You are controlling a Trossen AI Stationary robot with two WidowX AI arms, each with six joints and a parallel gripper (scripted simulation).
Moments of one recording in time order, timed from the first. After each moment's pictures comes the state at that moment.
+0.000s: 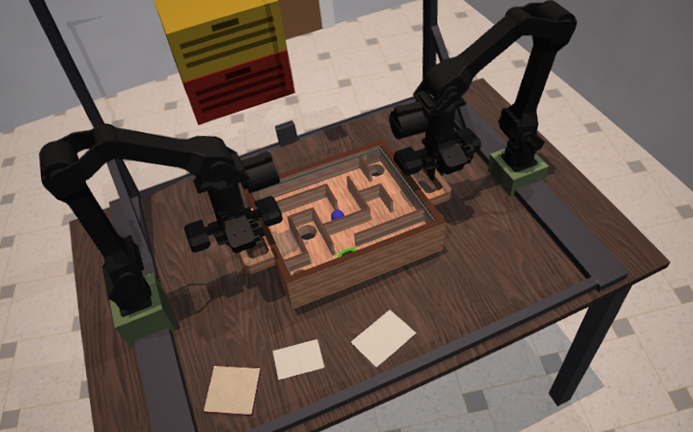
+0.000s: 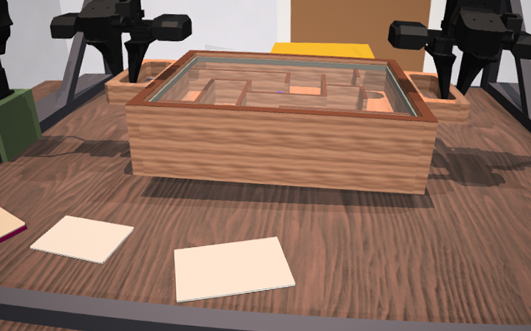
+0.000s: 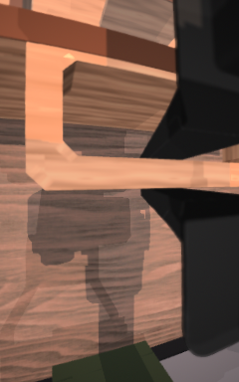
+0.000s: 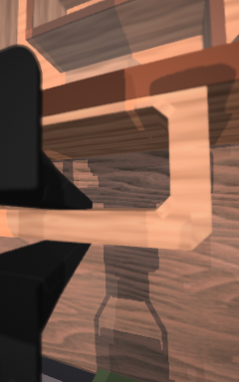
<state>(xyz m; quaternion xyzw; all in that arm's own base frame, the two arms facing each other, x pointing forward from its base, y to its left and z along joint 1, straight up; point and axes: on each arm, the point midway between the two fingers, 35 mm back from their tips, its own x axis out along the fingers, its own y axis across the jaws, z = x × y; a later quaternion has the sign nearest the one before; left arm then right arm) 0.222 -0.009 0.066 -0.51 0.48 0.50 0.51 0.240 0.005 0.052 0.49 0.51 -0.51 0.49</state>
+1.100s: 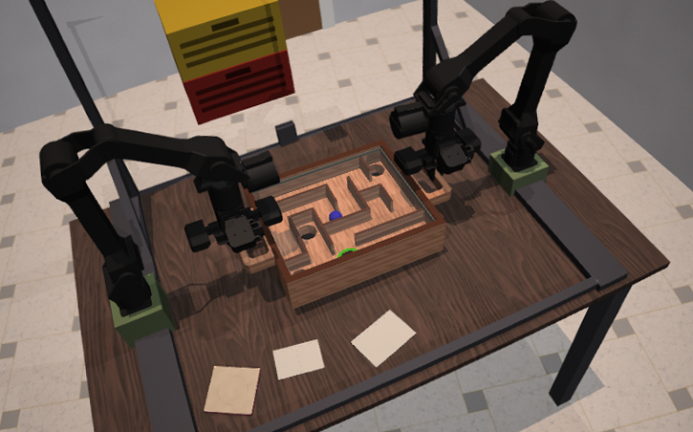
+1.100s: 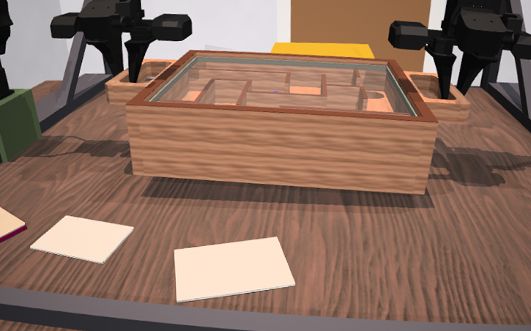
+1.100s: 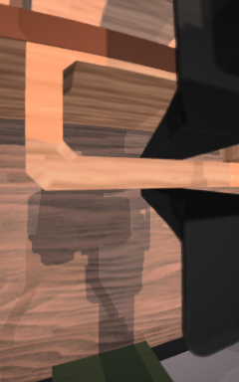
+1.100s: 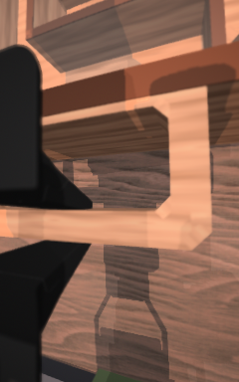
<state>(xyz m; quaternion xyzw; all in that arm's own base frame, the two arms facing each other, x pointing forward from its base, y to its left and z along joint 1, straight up) 0.222 -0.009 0.066 -0.51 0.48 0.50 0.51 0.240 0.005 0.052 0.49 0.51 -0.51 0.49</state>
